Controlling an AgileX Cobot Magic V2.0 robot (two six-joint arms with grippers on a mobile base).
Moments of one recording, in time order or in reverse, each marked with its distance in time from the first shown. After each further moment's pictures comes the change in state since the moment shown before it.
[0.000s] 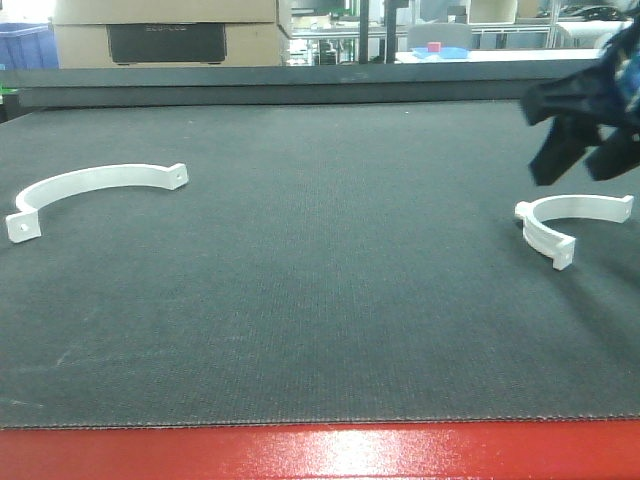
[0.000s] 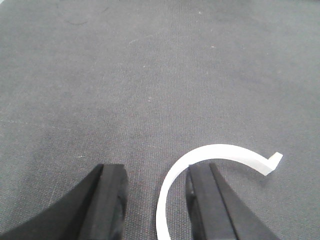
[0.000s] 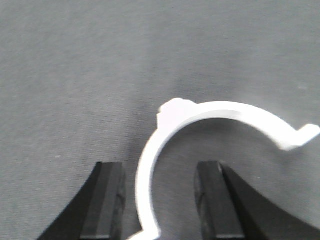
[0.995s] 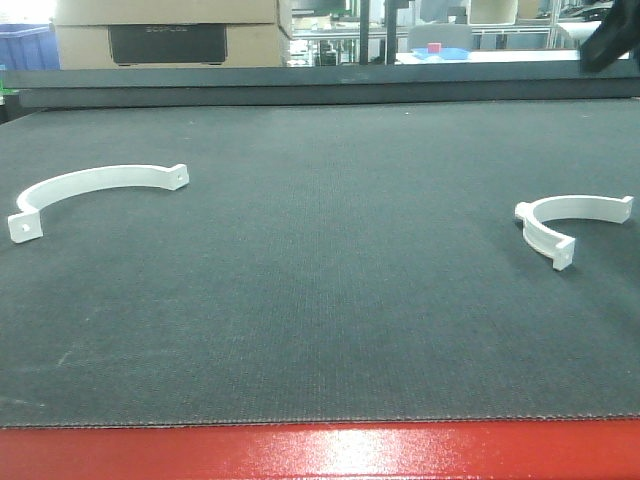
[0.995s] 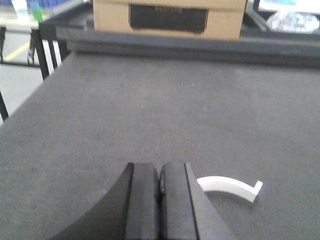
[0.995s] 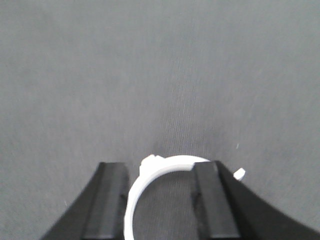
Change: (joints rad) left arm 0.000 -0.335 0.255 0.051 -0.183 0.000; right arm -0.060 -0.220 0.052 -0.001 -0.075 0.004
